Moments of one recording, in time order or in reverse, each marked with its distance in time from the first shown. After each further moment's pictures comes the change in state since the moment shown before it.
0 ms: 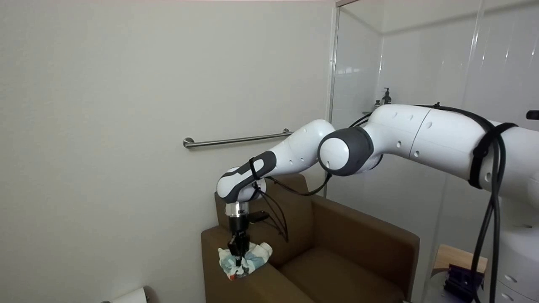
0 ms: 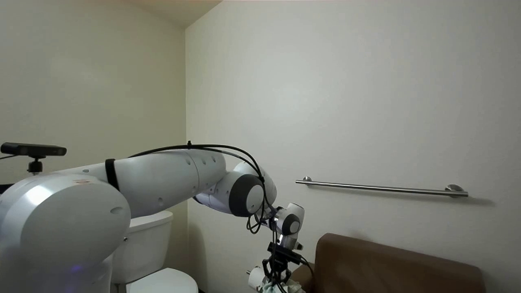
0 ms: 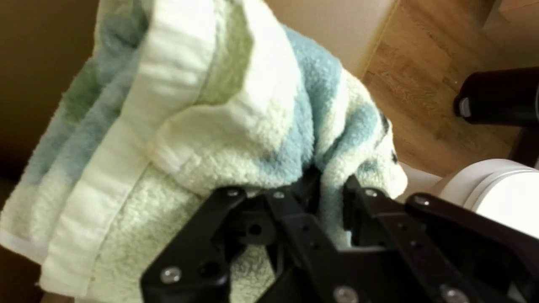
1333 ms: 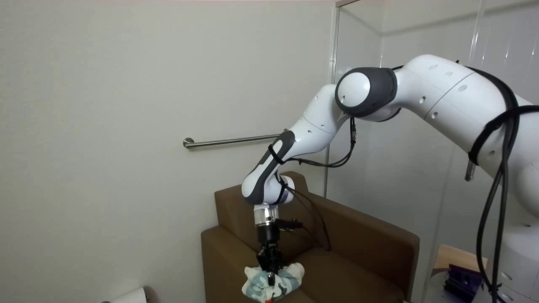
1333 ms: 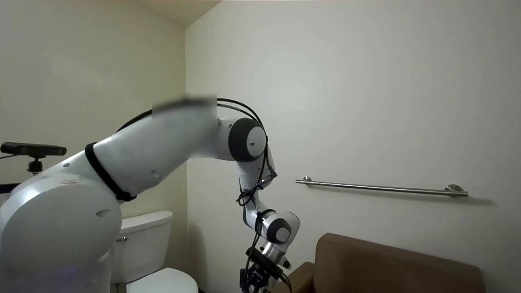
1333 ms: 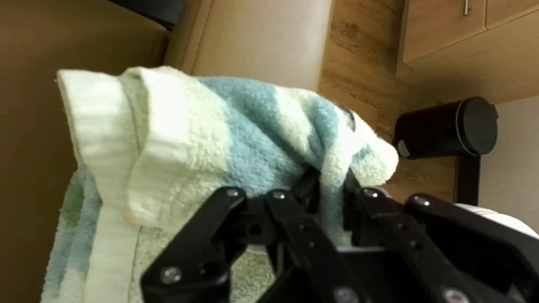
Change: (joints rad) arm -0.103 -0.419 0.034 -0.812 0.146 0.168 0.045
